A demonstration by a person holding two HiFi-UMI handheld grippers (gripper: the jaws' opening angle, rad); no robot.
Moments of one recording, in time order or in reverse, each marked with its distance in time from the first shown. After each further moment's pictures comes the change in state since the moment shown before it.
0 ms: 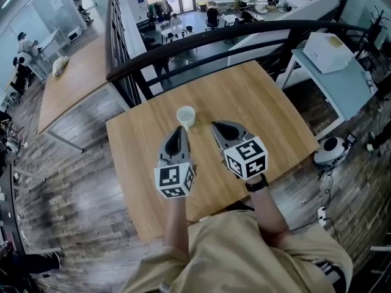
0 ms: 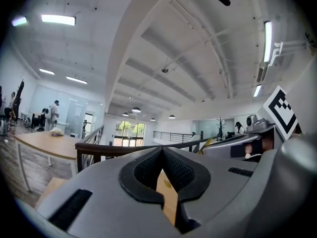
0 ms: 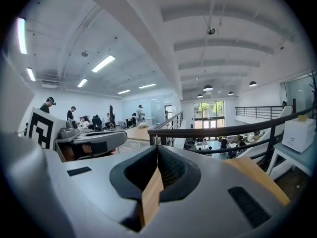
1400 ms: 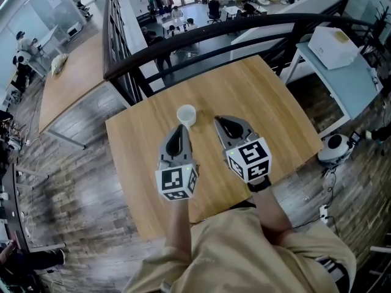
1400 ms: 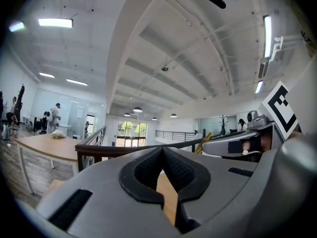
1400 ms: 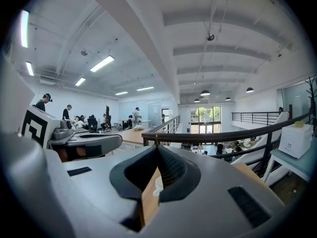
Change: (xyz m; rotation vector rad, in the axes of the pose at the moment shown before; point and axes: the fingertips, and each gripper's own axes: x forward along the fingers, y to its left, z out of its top) left arm 0.023 -0.010 0.003 0.028 0.006 0.025; right arm 0.003 -0.032 0.014 -0.031 -0.046 -0.050
